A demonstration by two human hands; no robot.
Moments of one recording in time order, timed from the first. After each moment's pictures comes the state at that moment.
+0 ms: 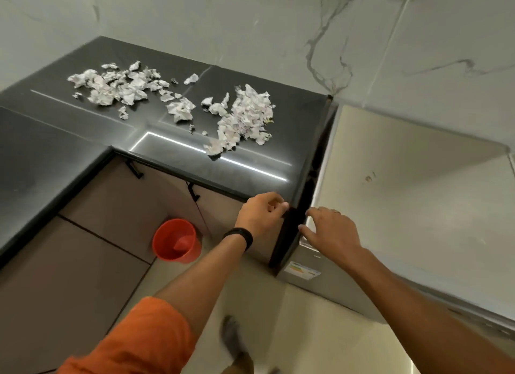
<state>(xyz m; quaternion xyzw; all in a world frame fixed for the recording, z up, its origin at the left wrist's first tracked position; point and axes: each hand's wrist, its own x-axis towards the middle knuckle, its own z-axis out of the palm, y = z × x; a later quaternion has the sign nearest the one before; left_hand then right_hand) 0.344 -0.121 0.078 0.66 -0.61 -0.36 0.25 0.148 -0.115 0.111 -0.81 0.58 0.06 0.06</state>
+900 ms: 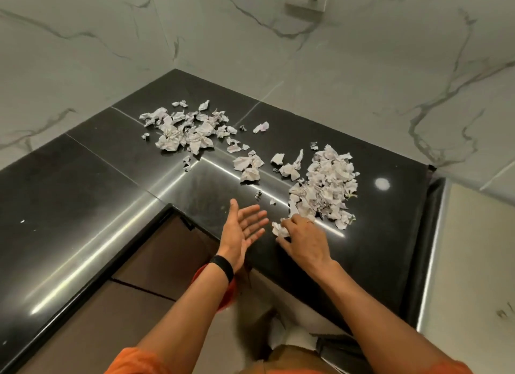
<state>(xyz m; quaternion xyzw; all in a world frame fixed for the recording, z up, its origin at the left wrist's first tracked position) 0.581 -0.258 0.082 0.57 -0.10 -0.56 0.60 0.417 -0.323 0.067 -0.88 0.45 -0.05 0.10</state>
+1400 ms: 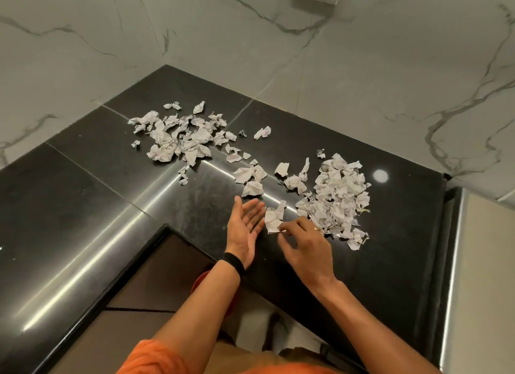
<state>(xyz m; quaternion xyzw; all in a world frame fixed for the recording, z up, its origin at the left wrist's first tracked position) 0.612 -0.330 0.068 0.55 -0.04 -0.56 0.63 0.451 -0.347 0.059 -0.82 0.46 -0.28 0.20</state>
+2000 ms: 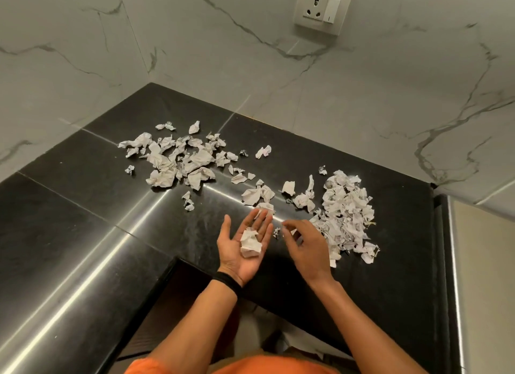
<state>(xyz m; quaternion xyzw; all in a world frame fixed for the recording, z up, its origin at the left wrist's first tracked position) 0.690 -0.335 0.068 0.27 0.12 -0.71 0.64 0.524 -0.367 0.069 -0.74 0.53 -0.33 0.24</state>
